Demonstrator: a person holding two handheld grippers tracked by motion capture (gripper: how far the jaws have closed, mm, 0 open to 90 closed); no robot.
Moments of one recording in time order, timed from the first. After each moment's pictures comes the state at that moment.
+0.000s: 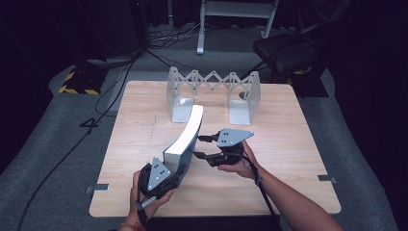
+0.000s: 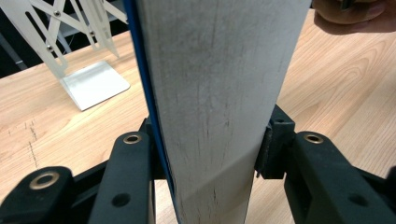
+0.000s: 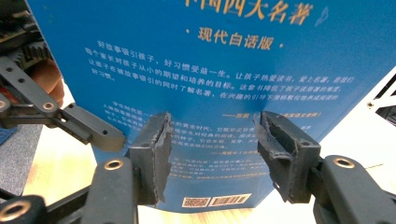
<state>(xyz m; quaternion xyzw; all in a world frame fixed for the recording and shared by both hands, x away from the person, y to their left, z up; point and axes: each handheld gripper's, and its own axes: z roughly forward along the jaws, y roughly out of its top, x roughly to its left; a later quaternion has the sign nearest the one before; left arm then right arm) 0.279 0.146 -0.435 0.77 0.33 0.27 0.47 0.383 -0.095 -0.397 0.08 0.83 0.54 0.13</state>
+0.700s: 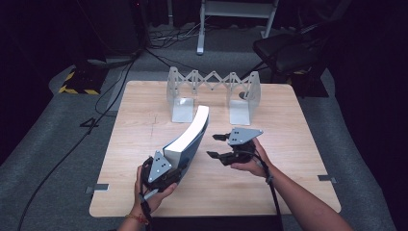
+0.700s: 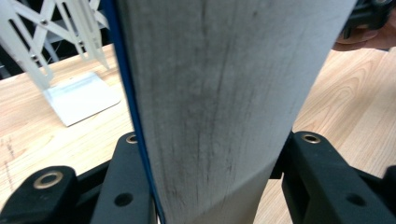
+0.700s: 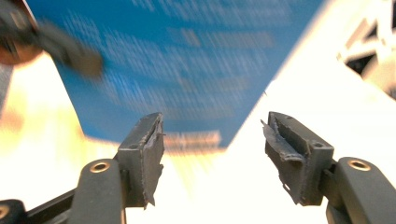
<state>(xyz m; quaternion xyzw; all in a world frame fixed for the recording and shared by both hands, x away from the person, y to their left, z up) 0.298 0.143 -0.435 0.76 0.33 0.25 0.50 0.397 -0.136 -0.410 0.11 0.86 0.49 0.15</state>
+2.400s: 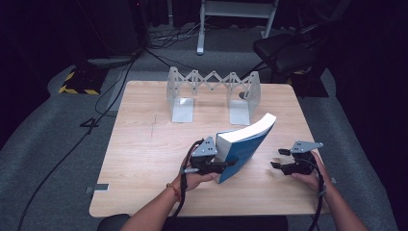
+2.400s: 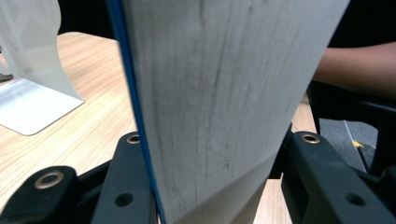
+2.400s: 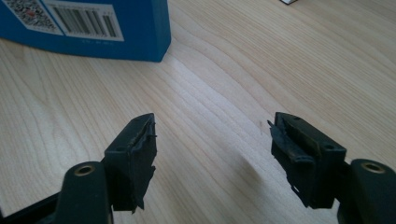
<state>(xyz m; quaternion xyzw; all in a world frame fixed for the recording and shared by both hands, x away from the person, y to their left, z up) 0.365 0.038 -0.436 0.80 0.16 0.05 0.58 0.402 -0.337 -0.486 0.29 0.87 0.38 0.15</state>
